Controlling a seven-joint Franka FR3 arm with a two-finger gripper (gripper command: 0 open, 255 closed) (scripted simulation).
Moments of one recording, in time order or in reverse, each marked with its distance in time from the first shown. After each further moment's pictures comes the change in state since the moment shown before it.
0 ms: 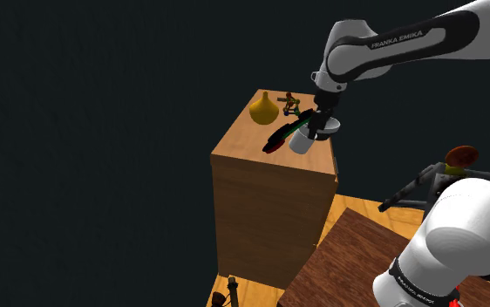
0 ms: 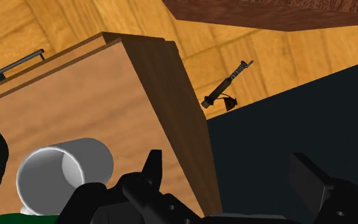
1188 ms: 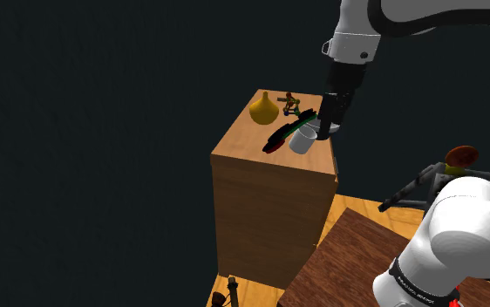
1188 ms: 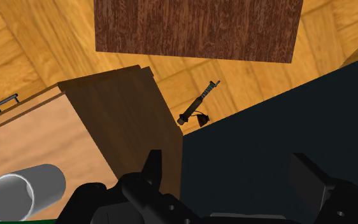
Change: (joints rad) arm 0.077 -0.326 0.249 0.038 0.121 -0.424 0.315
